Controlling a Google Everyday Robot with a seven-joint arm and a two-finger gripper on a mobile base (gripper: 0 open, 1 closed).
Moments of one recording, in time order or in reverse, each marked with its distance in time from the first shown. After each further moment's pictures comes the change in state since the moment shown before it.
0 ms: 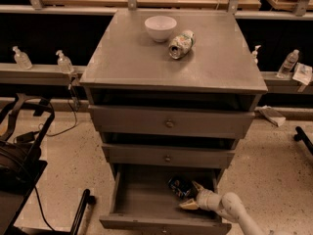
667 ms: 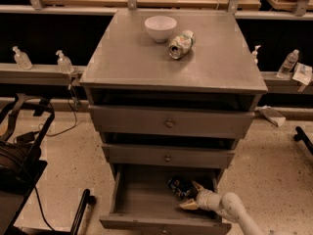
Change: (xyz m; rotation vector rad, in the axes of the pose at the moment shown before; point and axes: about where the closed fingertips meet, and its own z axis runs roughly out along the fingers) arm 0.000 0.000 0.000 0.000 0.000 0.000
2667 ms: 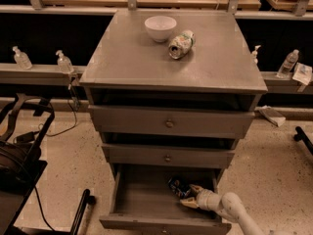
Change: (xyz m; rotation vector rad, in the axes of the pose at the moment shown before) arm 0.000 0.000 0.000 0.000 -0.001 0.000
